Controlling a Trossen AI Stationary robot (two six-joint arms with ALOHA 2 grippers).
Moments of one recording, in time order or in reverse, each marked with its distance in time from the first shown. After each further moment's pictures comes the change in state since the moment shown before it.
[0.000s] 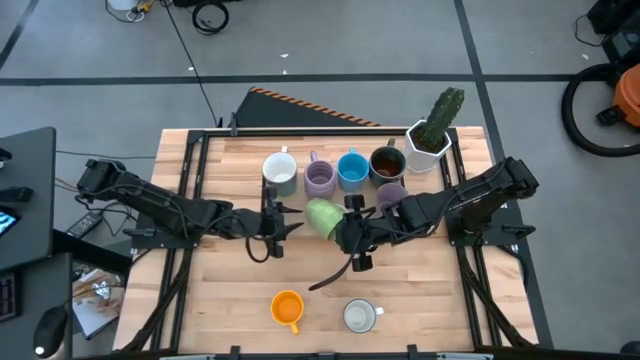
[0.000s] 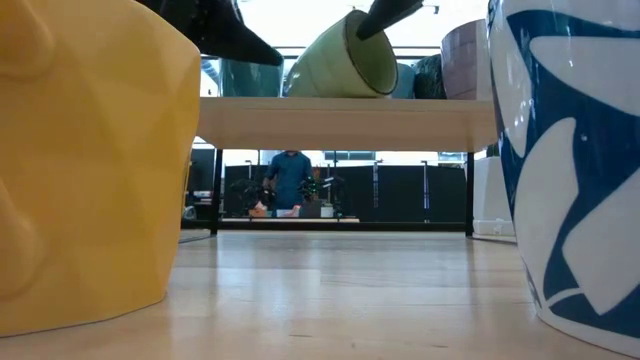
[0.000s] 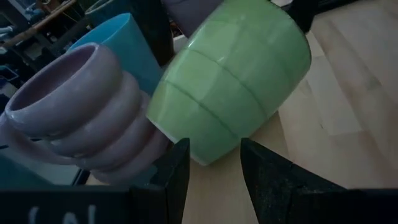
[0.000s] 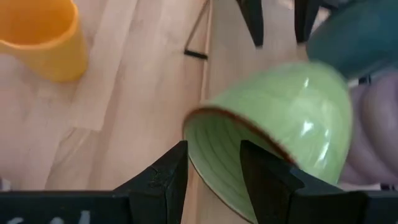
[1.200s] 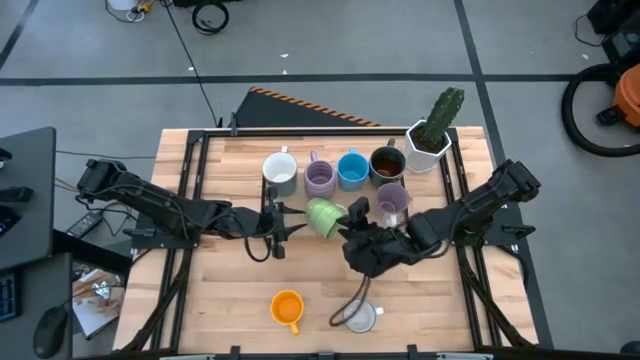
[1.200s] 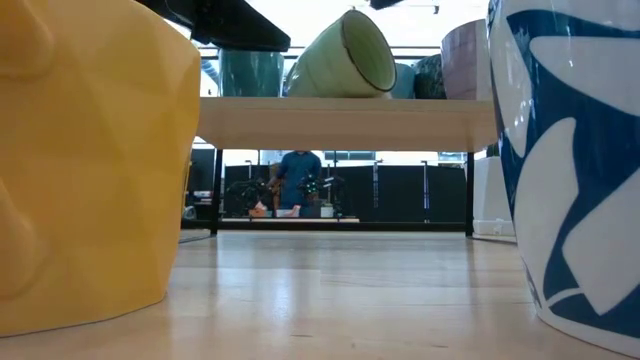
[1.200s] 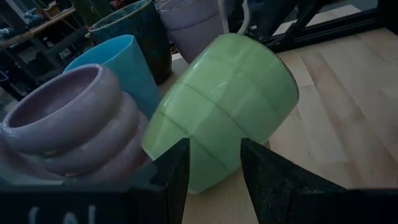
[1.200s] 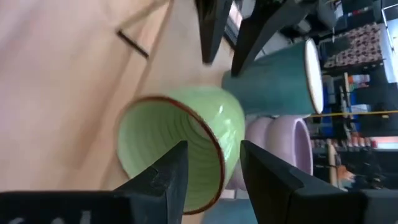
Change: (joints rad) left arm -0.005 0.004 -0.001 0.086 0.030 -0.039; right arm 0.142 0.008 0.003 0.015 0.444 -0.406
